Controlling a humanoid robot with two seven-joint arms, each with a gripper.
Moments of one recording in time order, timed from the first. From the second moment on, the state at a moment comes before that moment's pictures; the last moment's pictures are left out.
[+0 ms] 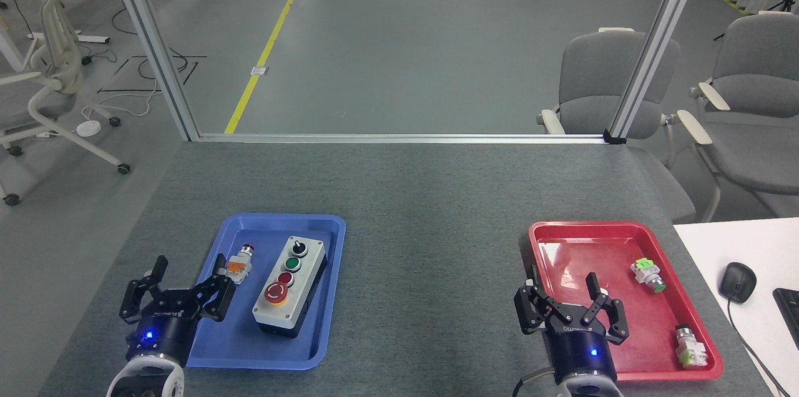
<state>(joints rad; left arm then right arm) -0.12 0.19 0.08 -1.34 -1.33 -0.09 0.18 0.00 0.12 -0.07 -1.57 1.50 0.00 0.00</state>
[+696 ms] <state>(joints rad) 0.09 0.18 0.09 -1.46 -1.33 -0.26 0.24 0.01 0.12 -0.07 -1.59 1.48 -0.04 0.01</state>
